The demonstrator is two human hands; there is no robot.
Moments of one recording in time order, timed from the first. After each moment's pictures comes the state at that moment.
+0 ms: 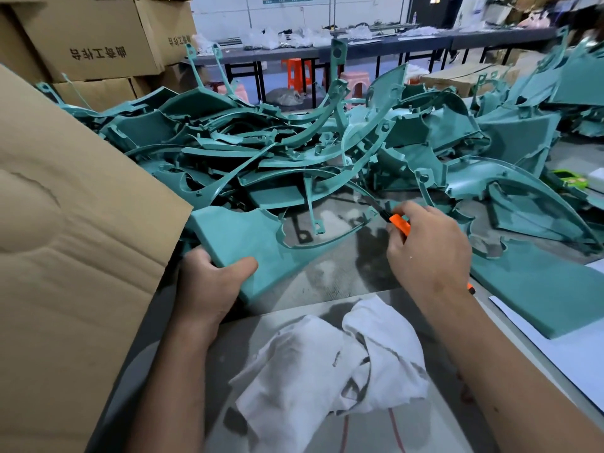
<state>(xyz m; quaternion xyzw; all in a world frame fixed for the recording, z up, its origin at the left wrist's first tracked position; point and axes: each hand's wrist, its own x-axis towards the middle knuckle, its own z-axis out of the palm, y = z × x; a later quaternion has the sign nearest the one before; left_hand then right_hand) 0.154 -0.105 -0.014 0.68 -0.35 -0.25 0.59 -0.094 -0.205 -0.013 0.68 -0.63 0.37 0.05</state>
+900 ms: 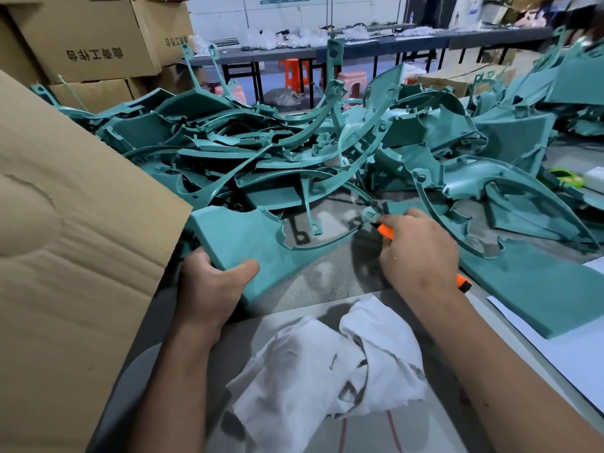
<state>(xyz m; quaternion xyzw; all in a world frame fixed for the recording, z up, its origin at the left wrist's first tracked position) 0.152 -0.107 -0.020 0.66 -0.36 -0.25 0.61 -0.086 -0.205 -0.008 0.72 -0.66 0.23 0.02</state>
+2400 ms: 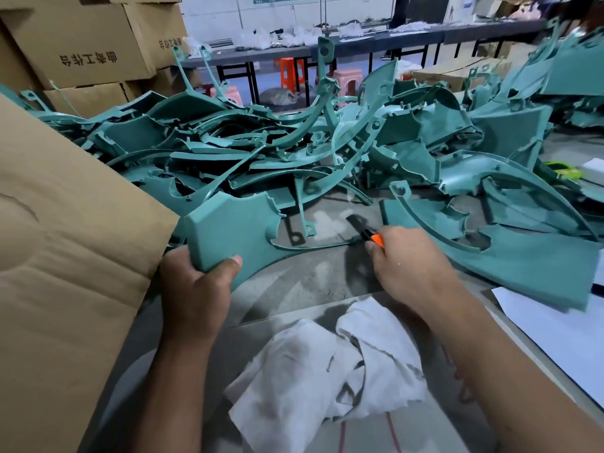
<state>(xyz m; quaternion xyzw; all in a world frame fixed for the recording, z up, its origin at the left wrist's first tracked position) 0.146 -0.099 -0.002 0.61 -0.44 -0.12 0.65 -0.093 -0.198 -0.010 0.76 -0.62 0.17 -0.09</state>
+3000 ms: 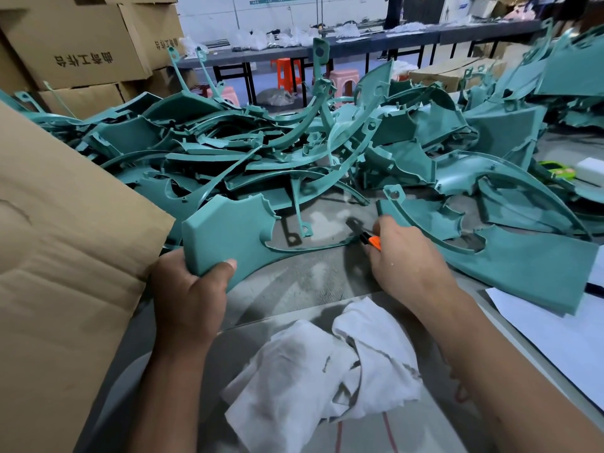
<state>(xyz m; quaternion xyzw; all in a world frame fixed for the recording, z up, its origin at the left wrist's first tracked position) 0.148 -0.096 -0.005 0.61 -0.45 -0.10 0.64 -0.093 -0.201 -0.009 0.75 -0.63 0.18 -0.09</state>
